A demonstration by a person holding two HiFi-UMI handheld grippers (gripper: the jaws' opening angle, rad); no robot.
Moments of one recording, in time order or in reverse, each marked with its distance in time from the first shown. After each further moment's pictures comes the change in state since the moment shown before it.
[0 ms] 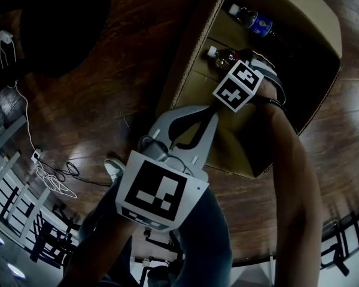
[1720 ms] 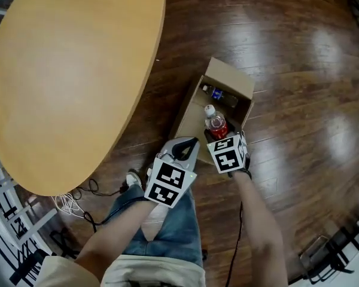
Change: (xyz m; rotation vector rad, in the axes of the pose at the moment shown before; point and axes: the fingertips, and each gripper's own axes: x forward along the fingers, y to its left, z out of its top) left arm -0.264 -0.142 0.173 0.119 -0.125 0.100; right arm -0.481 0.008 0.026 0.560 -0.459 -0.101
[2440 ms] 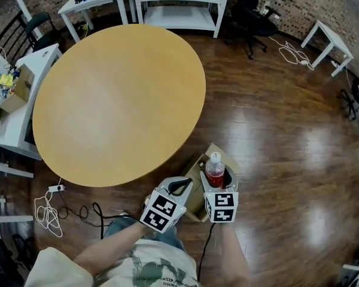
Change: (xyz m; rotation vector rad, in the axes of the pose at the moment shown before) left arm -0.204 -0.036 0.127 0.018 -0.291 0.127; right arm -0.261 0.052 0.185 -0.051 -0.548 -0.056
